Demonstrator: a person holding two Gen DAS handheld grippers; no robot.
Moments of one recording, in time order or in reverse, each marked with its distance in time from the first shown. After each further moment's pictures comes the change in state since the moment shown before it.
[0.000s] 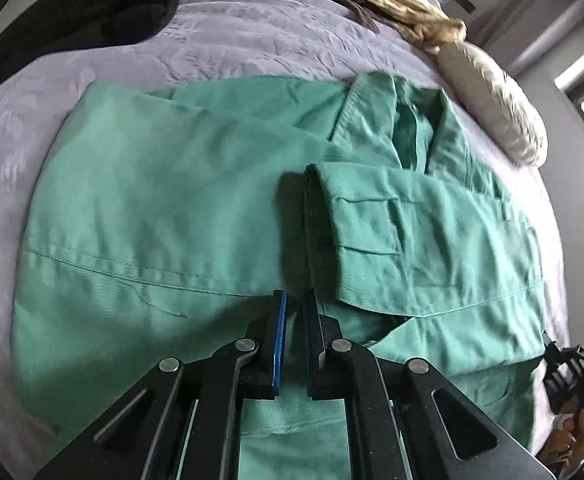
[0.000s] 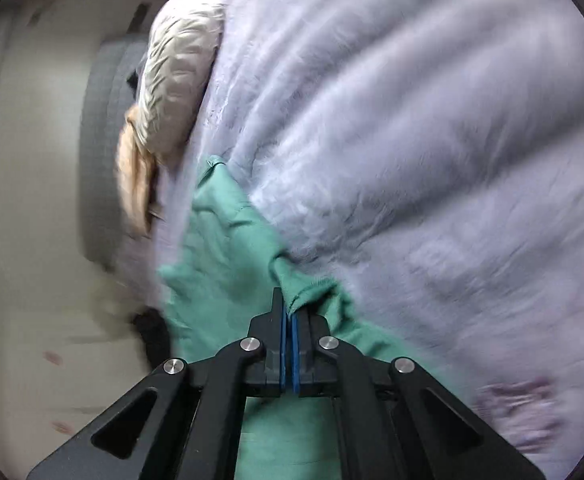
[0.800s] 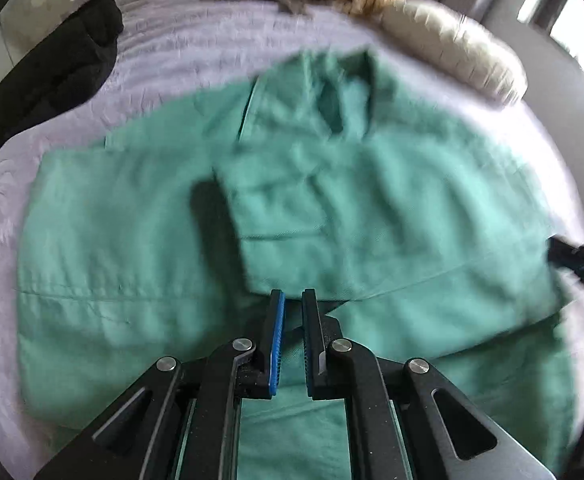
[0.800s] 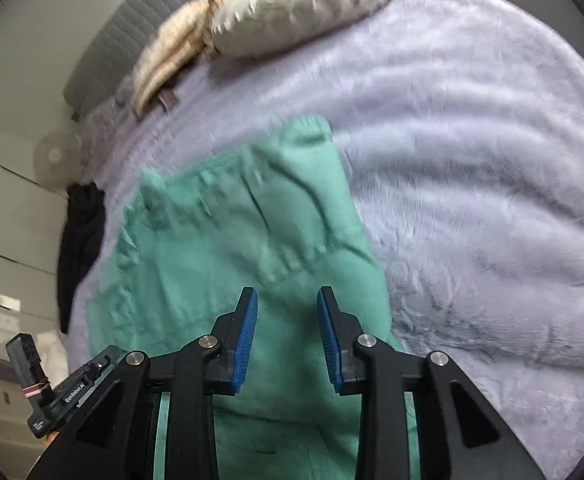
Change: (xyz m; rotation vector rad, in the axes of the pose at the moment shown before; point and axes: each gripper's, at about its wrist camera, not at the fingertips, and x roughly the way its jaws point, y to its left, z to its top) left arm 0.013 -0.057 -0.012 0.234 -0.012 0.123; right arm 0.046 0.091 0.008 -0.577 0.157 -0.217
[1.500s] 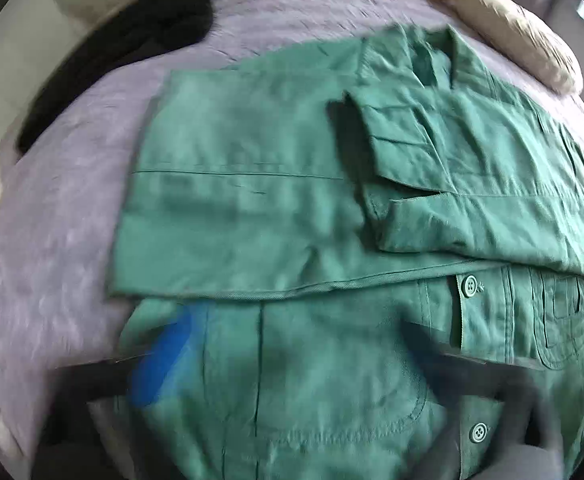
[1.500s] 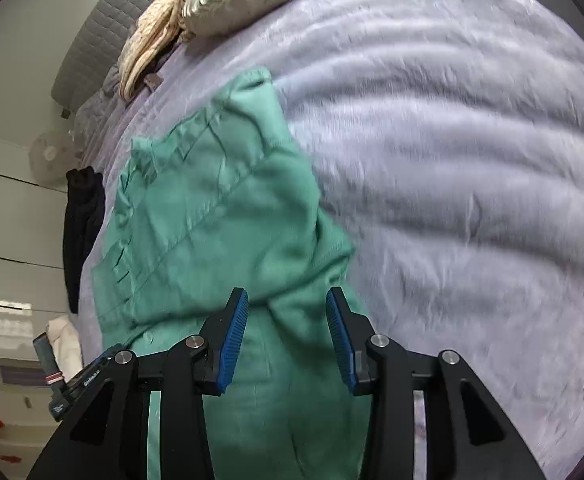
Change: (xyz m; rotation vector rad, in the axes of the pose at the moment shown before) left arm -0.058 0.037 -0.063 -0.142 0.042 0.225; right arm -0.050 -0.040 -0.052 0.092 0.103 0.038
